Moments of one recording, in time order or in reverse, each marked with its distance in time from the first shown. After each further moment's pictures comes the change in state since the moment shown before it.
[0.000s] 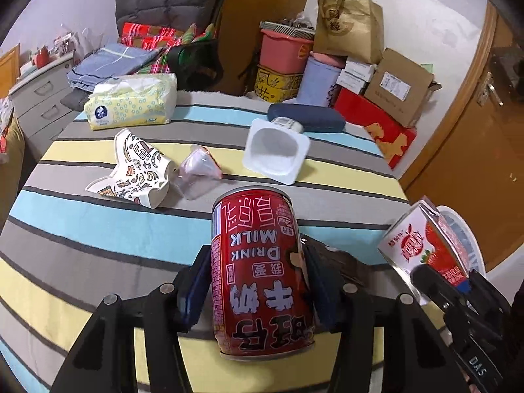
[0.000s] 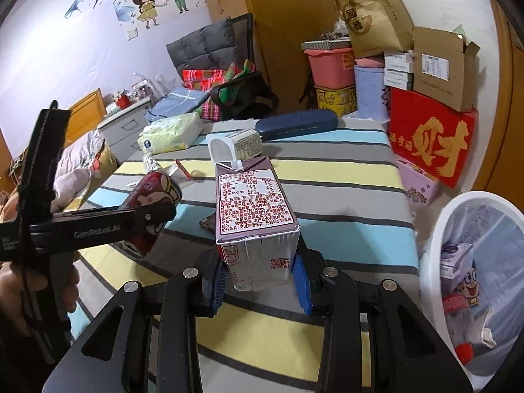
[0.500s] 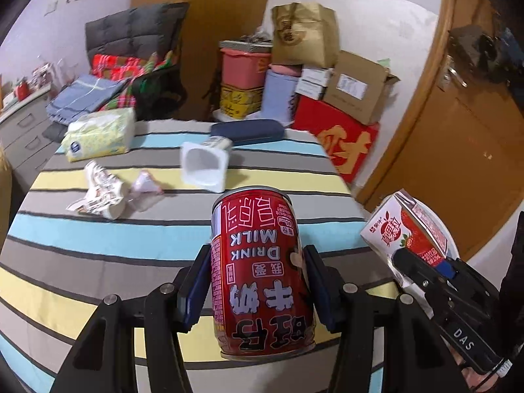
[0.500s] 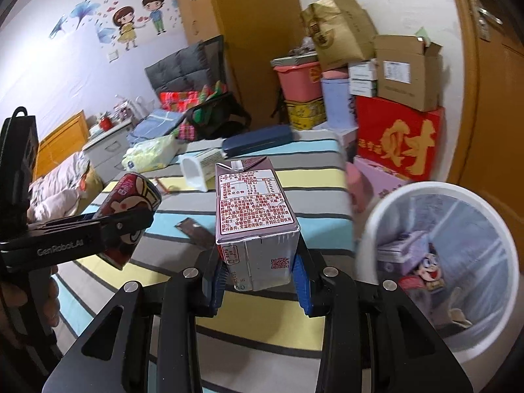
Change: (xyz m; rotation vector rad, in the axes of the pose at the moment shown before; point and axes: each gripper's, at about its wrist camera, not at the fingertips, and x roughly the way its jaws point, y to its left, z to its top) left arm -0.039 -0.069 -0.012 0.114 -0.060 -0.077; right arm -0.042 -0.033 -0.007 0.069 -0.074 -0.084
